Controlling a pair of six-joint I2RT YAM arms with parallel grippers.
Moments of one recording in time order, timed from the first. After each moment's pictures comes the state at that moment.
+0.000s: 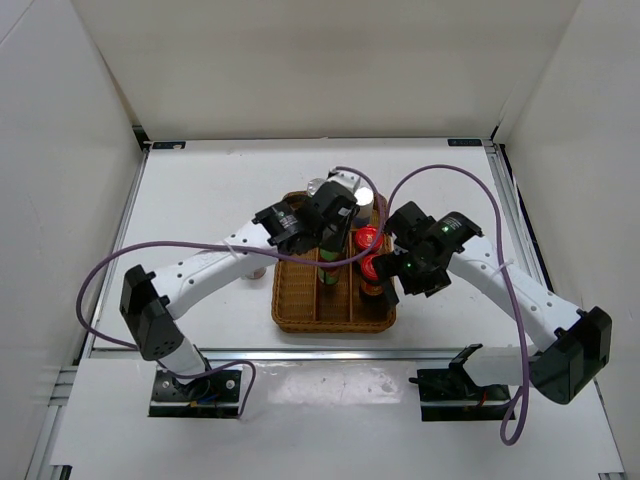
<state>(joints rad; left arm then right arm) -0.96 1.61 1.61 -0.79 -0.33 -0.40 0.69 1.27 1.18 -1.28 -0.04 0.28</state>
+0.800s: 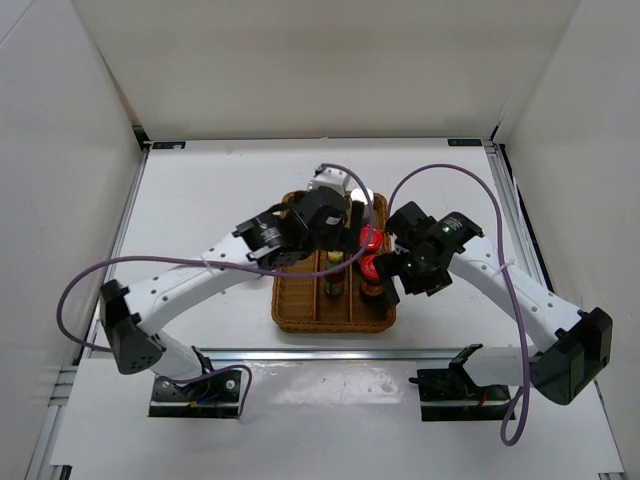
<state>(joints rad) -1.01 1.49 1.47 -0.65 -0.39 -0.52 0.69 1.27 1.18 -1.29 -0.02 0.28</state>
